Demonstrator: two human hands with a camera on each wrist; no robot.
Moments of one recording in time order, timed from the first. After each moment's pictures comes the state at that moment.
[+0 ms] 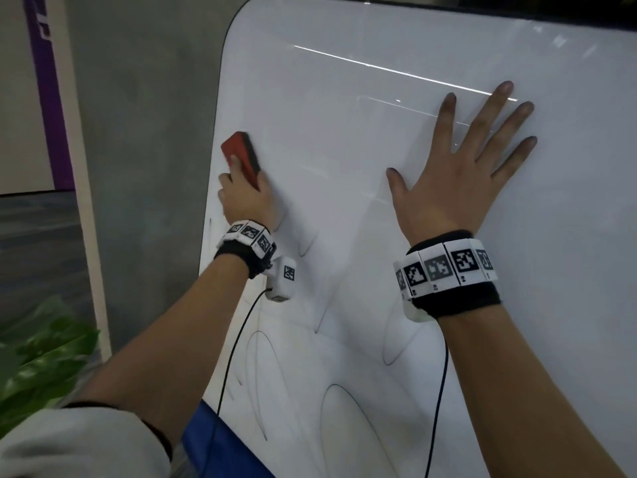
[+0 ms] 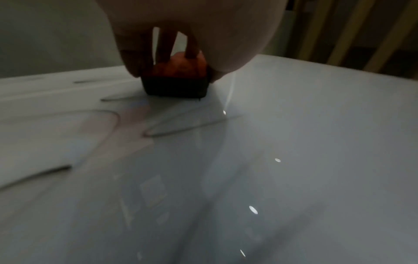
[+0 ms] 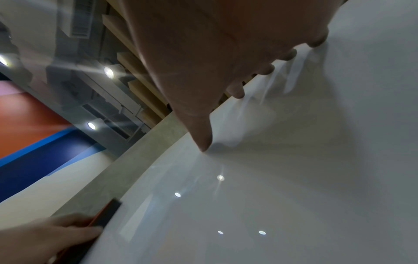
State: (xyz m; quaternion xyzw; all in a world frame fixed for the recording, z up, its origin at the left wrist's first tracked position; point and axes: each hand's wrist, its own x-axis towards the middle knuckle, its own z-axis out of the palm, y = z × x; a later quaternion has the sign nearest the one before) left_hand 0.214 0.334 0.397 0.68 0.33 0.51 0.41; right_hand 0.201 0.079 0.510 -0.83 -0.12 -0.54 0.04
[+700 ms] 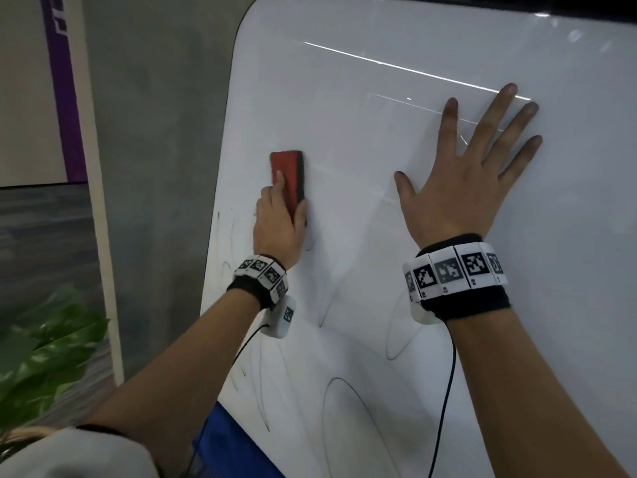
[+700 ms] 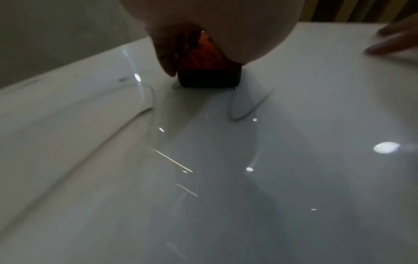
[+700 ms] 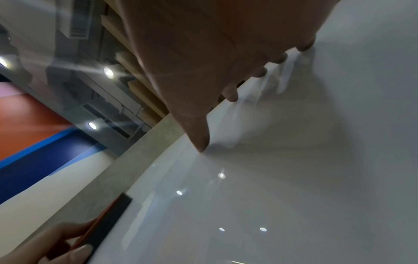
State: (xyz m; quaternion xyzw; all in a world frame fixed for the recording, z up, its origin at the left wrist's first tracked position) left_hand 0.207 0.291 0.346 0.76 0.16 0.55 0.32; right_hand 0.200 0.073 0.504 -0.83 -0.14 -0.54 0.03
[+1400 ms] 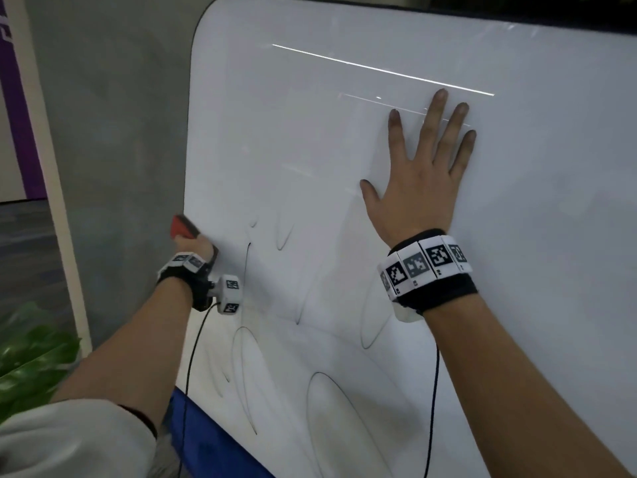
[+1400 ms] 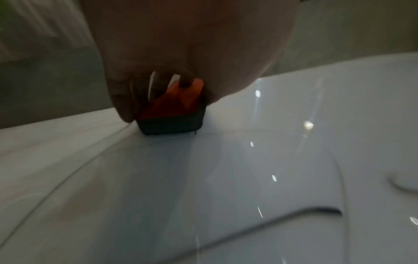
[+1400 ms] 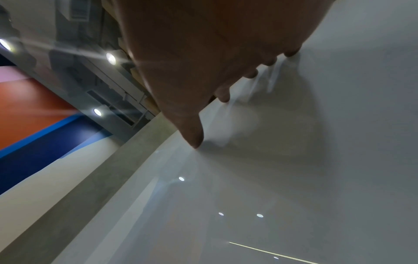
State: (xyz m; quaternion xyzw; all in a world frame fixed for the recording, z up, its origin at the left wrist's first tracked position) left_hand 0.227 0.414 0.268 0.60 0.42 0.36 0.57; right_hand 0.202 0.057 0.498 -0.83 -0.18 -0.53 -0.01
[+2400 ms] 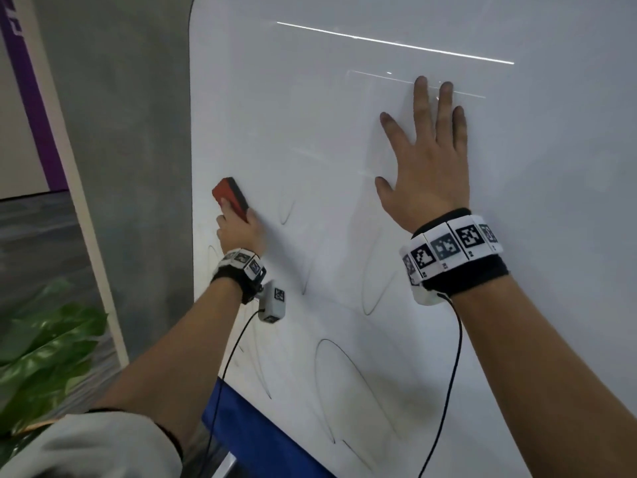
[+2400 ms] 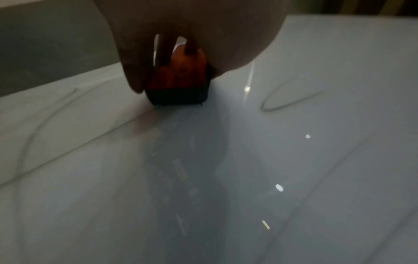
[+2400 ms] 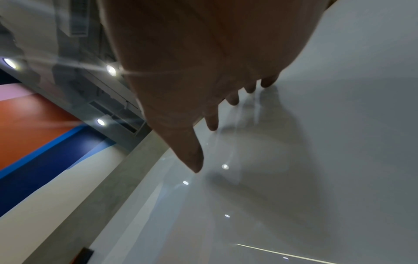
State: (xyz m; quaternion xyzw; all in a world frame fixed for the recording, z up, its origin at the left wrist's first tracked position) left_hand 0.191 0.286 0.308 0.71 0.38 0.40 0.44; right_hand 0.188 0.018 0.496 -0.84 -0.27 -0.46 -0.04
